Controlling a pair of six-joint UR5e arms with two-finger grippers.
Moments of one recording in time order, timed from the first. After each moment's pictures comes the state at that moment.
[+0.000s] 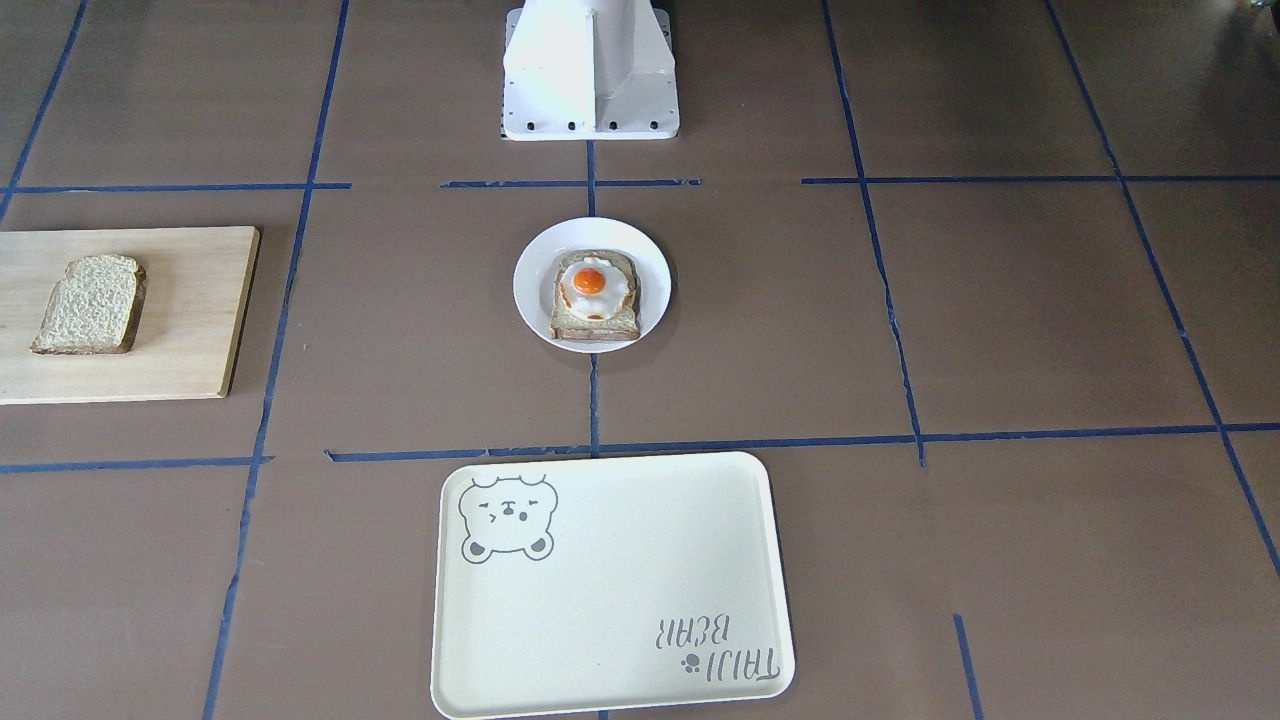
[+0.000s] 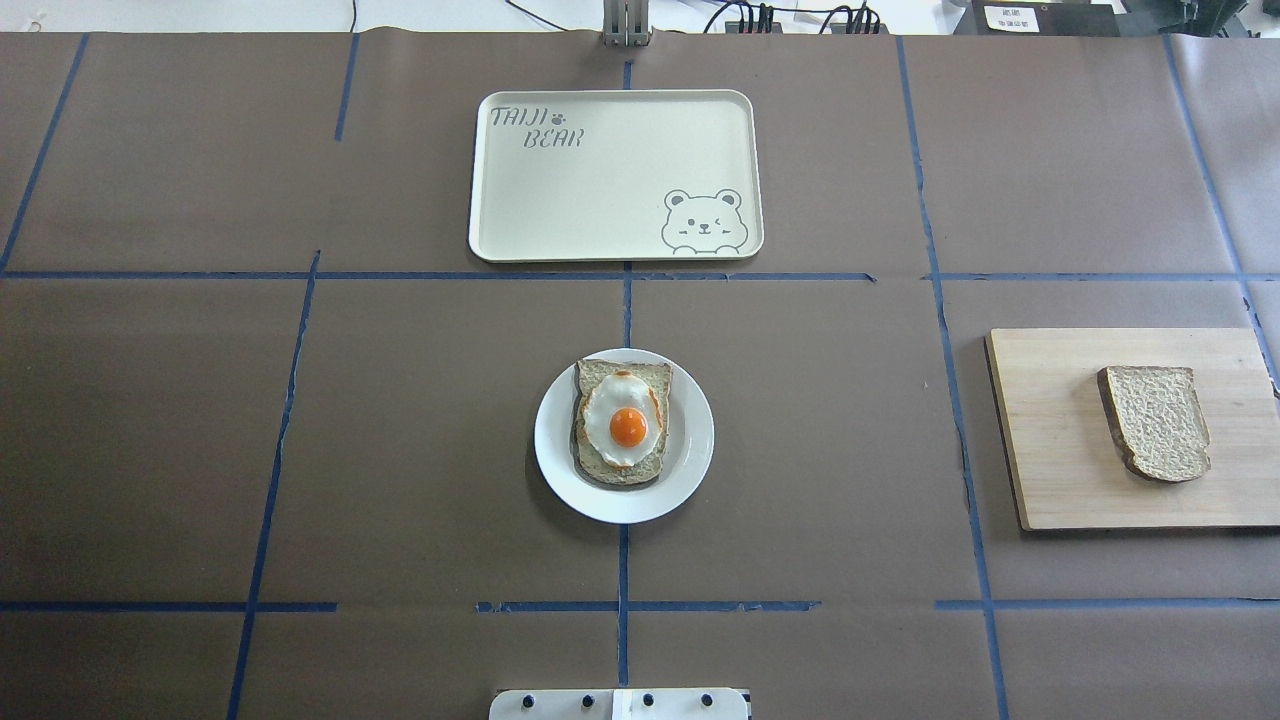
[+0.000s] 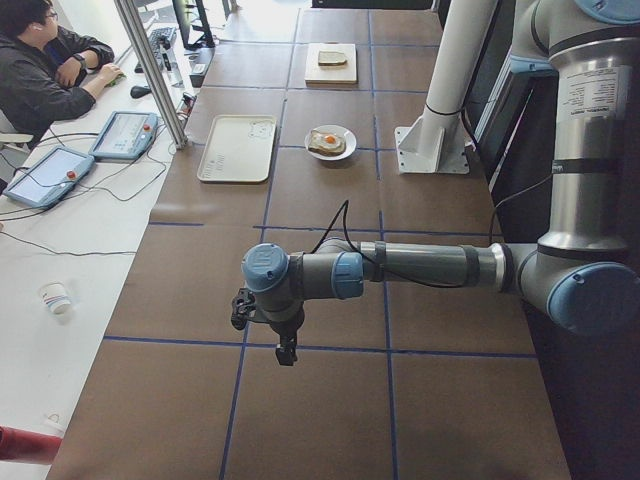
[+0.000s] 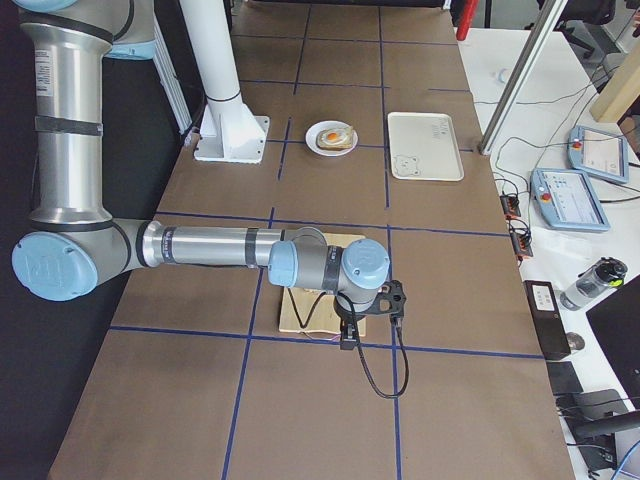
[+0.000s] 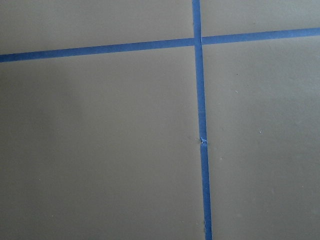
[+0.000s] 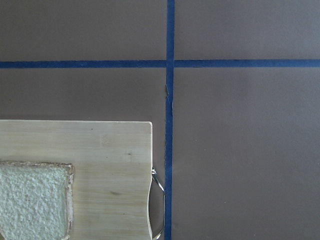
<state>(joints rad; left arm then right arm) -1.53 -1.52 -1.63 -1.47 -2.33 0.11 1.57 -1.63 1.65 -1.65 2.40 -0.05</state>
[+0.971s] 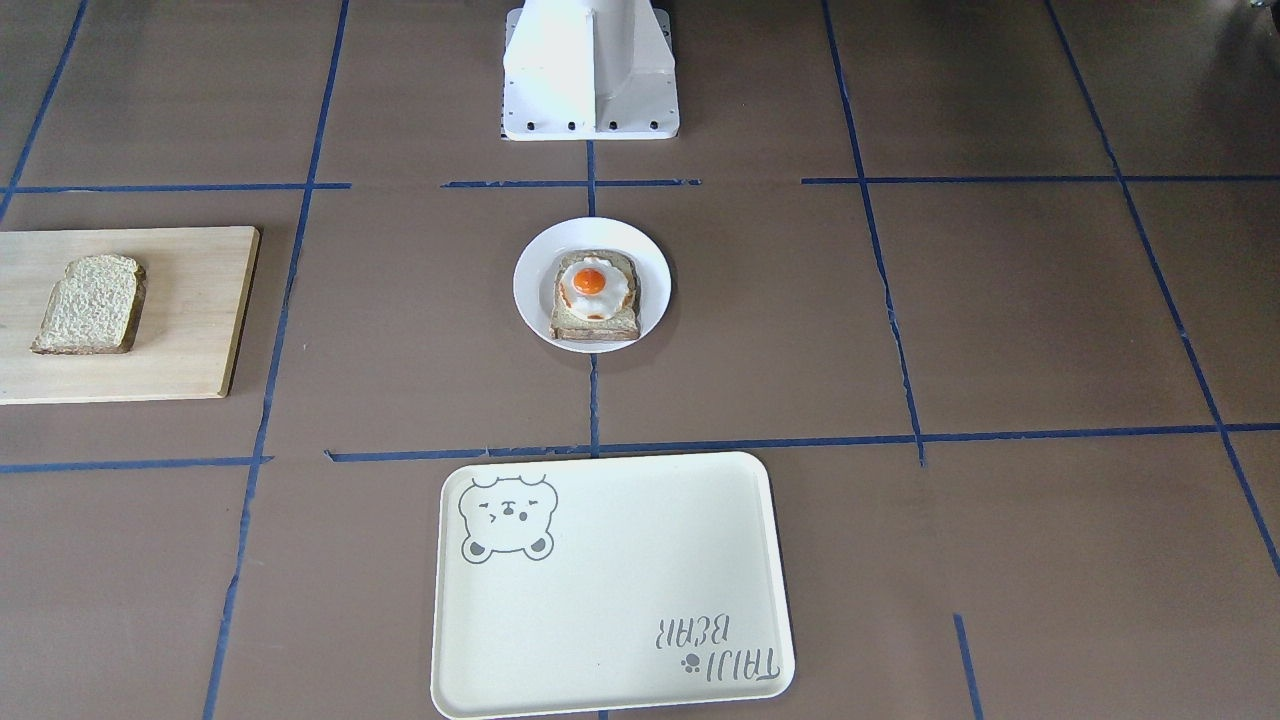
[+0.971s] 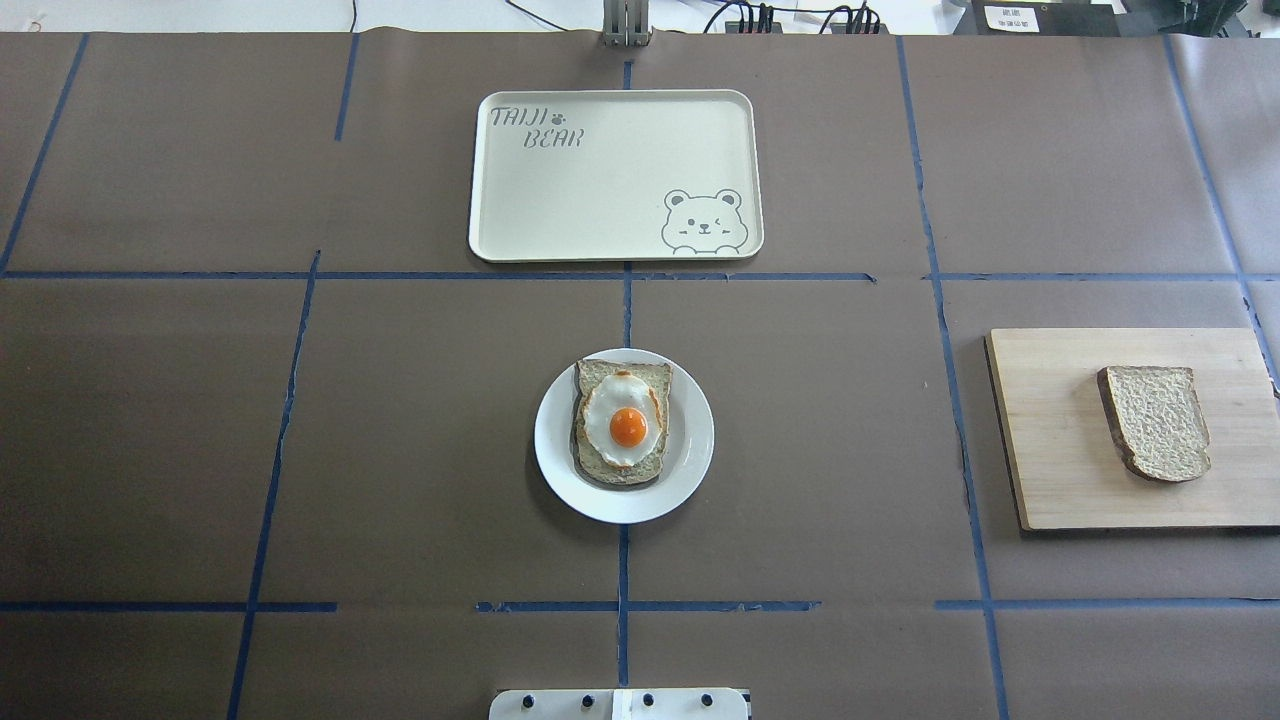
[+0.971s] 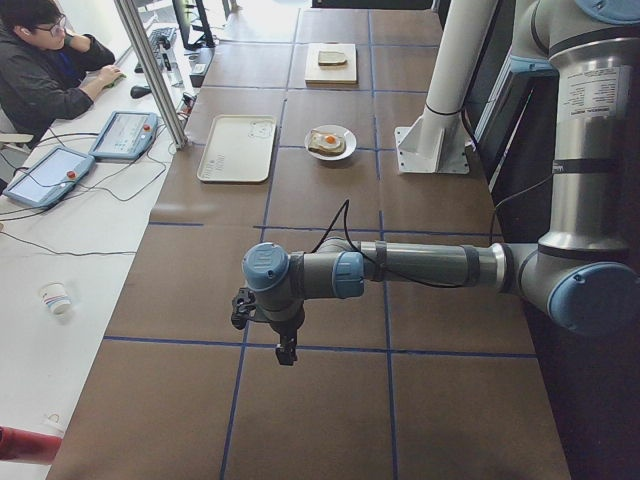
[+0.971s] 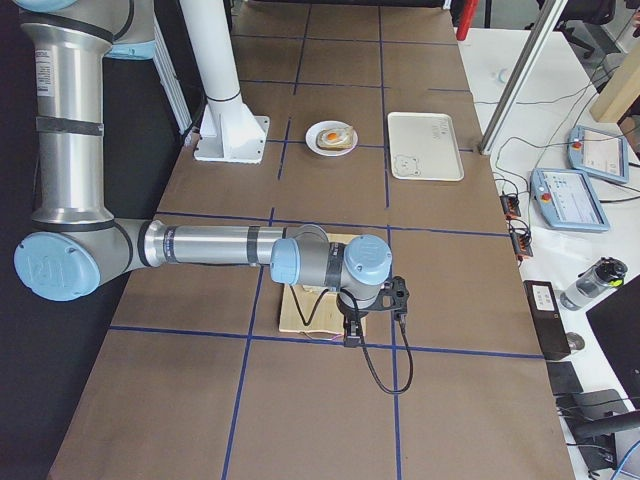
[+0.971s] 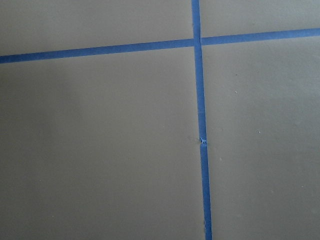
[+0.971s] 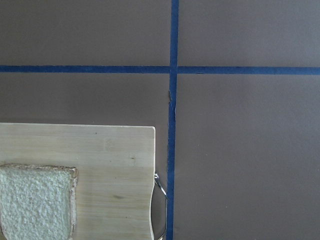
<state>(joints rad) -1.53 -1.52 -1.64 -1.47 -2.33 0.11 1.57 -1.62 1.66 -1.65 2.39 -0.05</state>
